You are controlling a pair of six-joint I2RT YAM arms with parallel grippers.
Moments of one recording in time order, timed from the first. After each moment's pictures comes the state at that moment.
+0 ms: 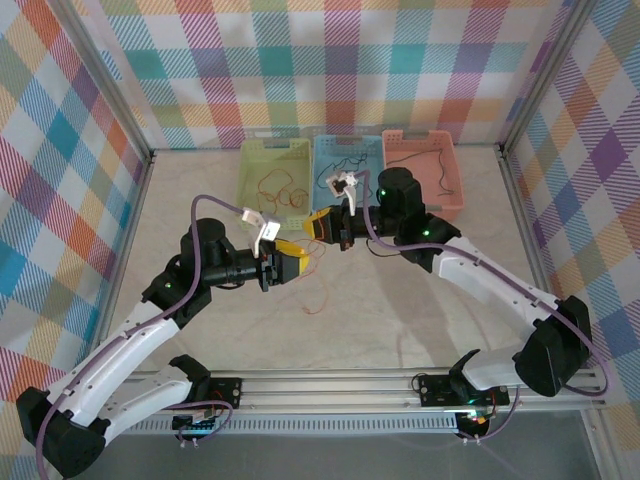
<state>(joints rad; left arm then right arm) -0.59 0.89 0.83 -0.21 0.64 -0.32 0.68 1.36 1.17 -0.07 -0.79 0.37</state>
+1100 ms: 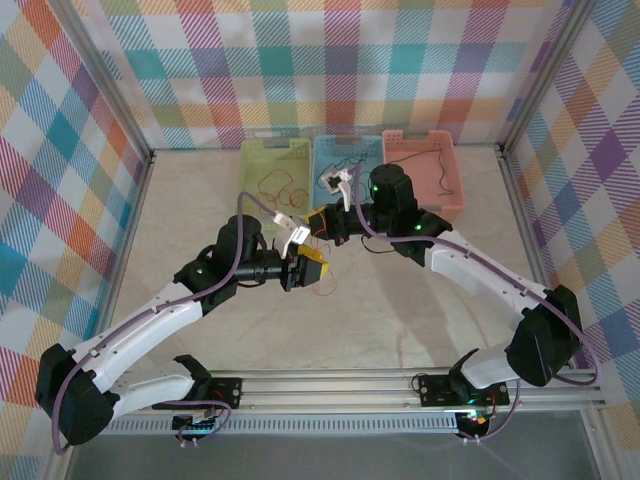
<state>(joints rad) -0.69 1.08 0.85 -0.18 0.55 -0.25 0.68 1.42 1.20 -0.08 -0.78 0.42</state>
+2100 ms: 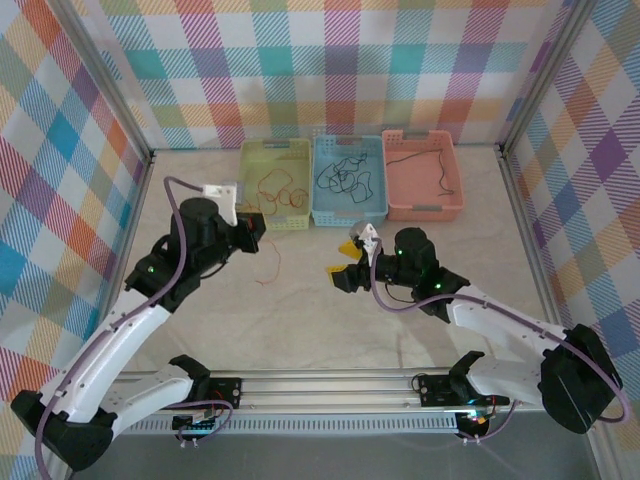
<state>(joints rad) -0.51 0.97 1.11 -0.54 0.01 -0.42 0.69 1.14 0.60 0.22 -0.44 0.07</state>
